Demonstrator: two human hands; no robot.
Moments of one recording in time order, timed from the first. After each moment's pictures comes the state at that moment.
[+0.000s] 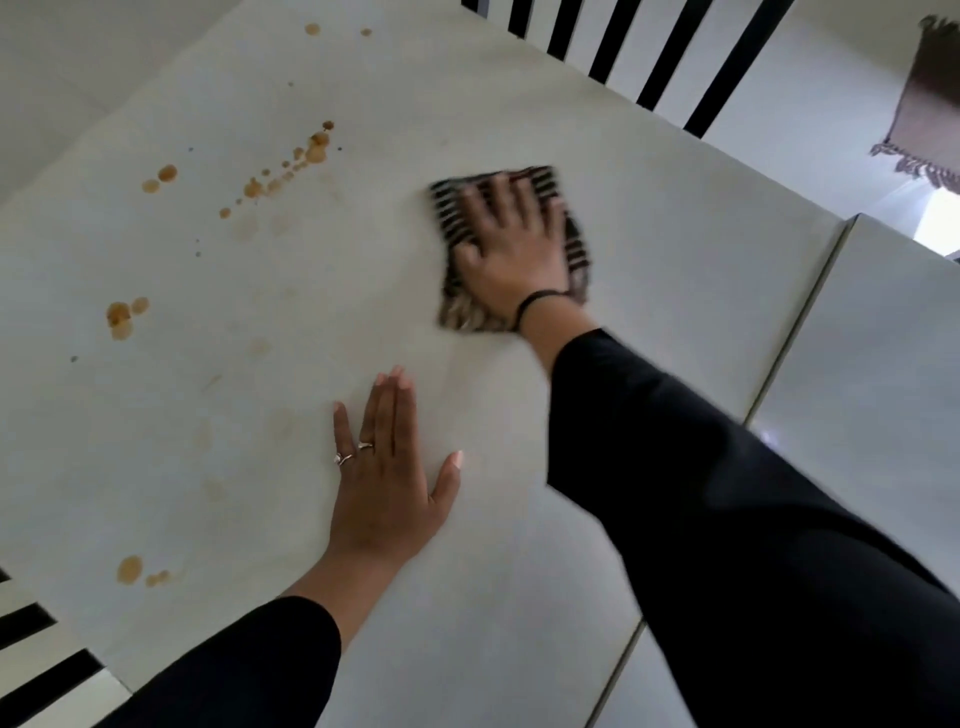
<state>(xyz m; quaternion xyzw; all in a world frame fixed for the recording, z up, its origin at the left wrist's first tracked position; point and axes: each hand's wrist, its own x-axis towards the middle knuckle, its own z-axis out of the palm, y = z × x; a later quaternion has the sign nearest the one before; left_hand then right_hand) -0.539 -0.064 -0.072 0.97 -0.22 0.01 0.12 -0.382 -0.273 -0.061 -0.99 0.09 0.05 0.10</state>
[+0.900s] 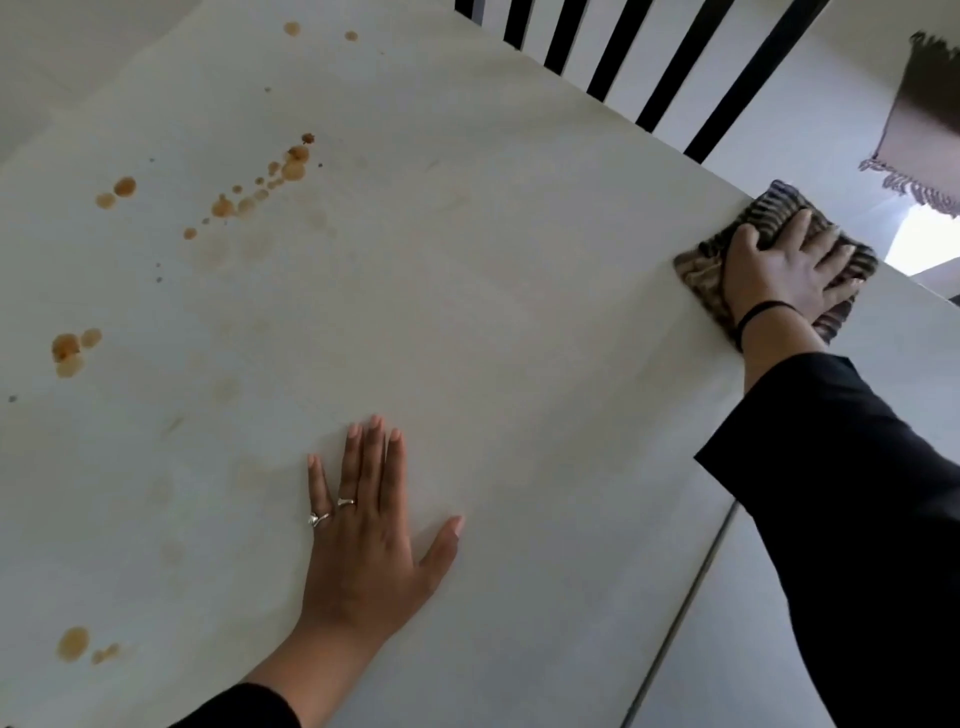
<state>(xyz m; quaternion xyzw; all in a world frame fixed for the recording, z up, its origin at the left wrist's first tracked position) -0.535 -0.062 -0.076 0.97 -0.22 -0.03 0.09 -0.419 -0.491 -0.062 -0.83 0.55 0.04 0.12</state>
